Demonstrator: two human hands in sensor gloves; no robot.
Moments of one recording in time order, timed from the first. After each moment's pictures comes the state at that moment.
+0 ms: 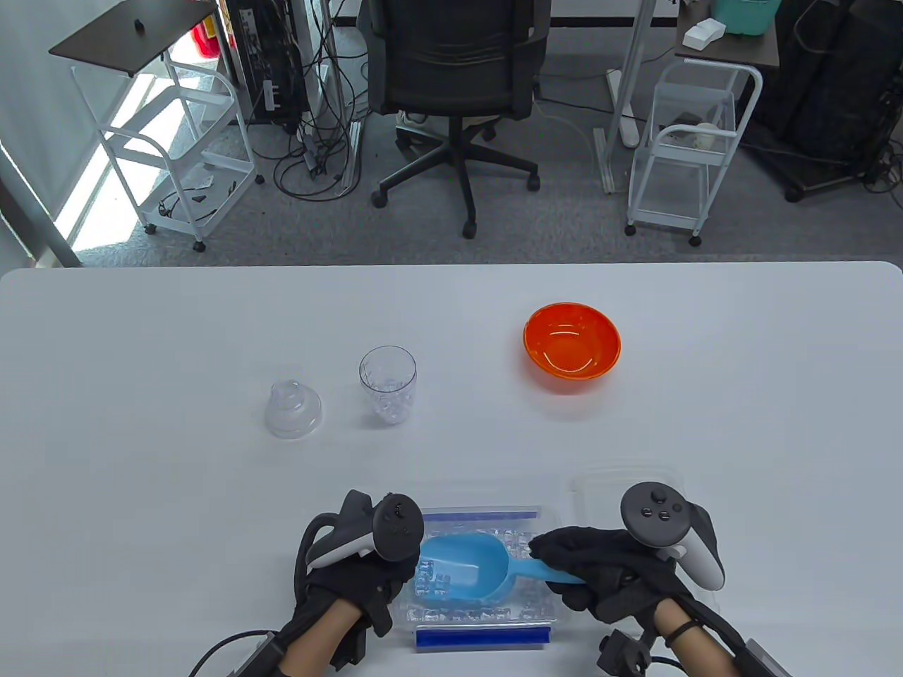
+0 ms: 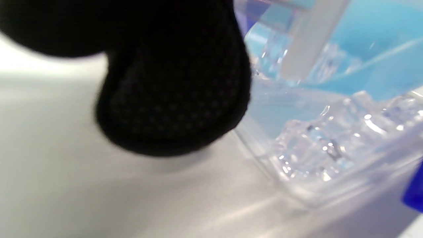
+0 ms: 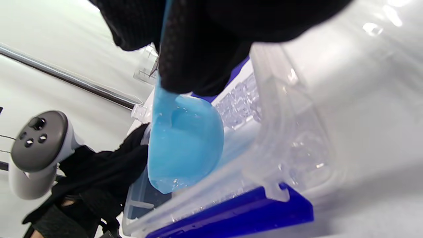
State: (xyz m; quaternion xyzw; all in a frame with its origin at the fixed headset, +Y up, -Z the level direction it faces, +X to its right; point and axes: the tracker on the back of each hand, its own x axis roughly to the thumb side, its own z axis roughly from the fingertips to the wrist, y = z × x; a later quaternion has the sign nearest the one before) left_hand -0.124 -0.733 -0.267 -0.25 -0.21 0.08 0.94; right_hand 0.186 -0.700 -0.247 0.12 0.24 0.85 0.46
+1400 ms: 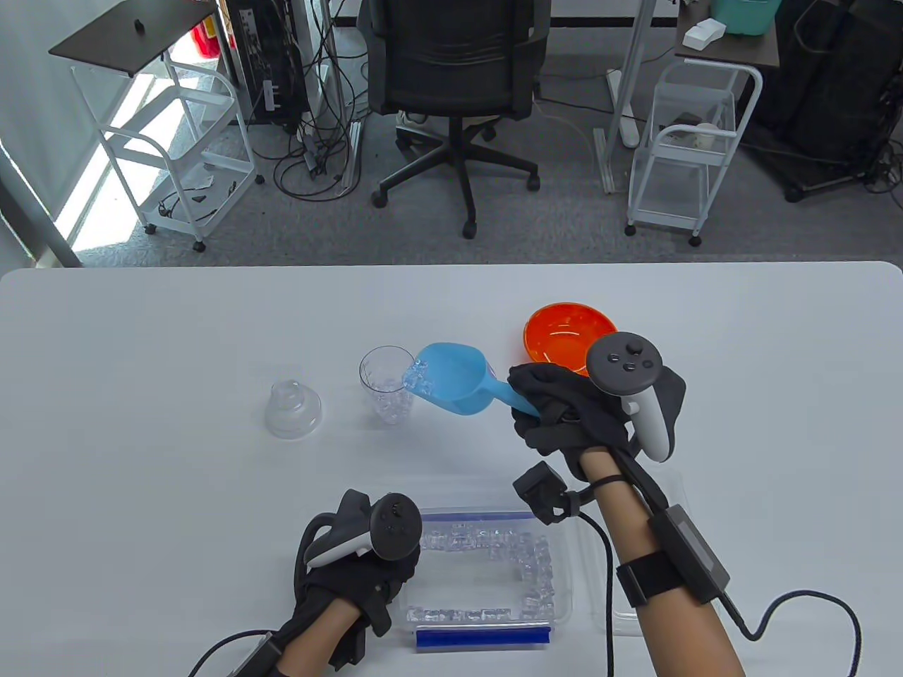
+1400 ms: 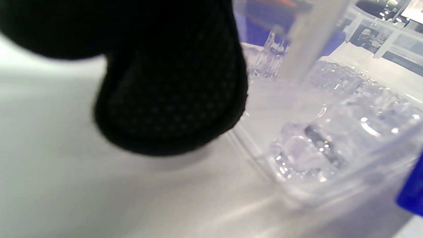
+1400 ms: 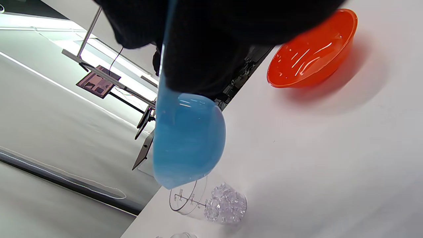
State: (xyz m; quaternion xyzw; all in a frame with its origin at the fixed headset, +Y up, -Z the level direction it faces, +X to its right) left_hand -0.126 -0.734 -0.267 -0.25 -0.21 0.09 0.94; right_hand 0.123 -0.578 -0.353 -0.04 0.07 0.89 0.45
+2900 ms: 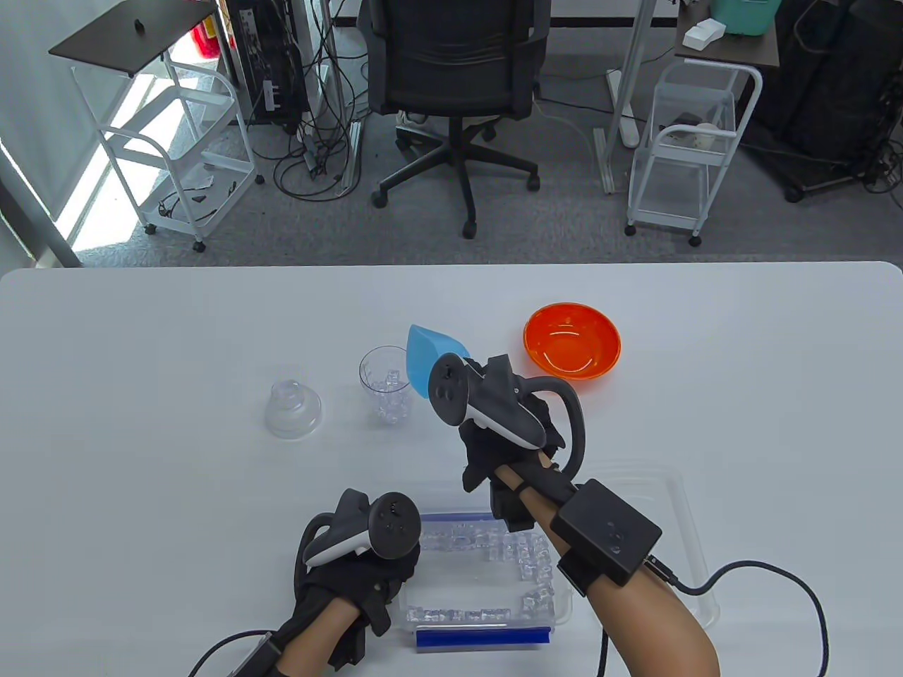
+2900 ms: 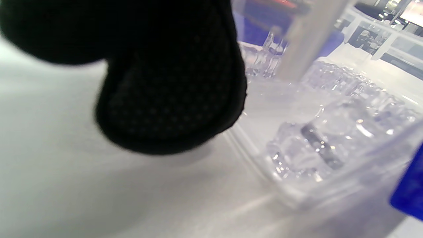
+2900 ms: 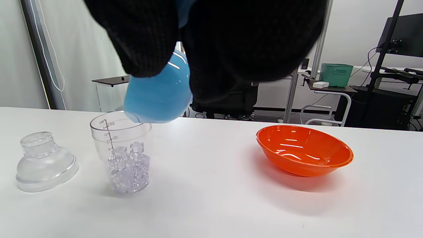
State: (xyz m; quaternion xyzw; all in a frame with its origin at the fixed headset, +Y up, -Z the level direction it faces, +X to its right) left_hand -0.127 -0.734 -0.267 -0.25 -0.21 0.10 0.94; right_hand 0.024 -0.565 -0.340 0.07 0.01 1.00 0.02
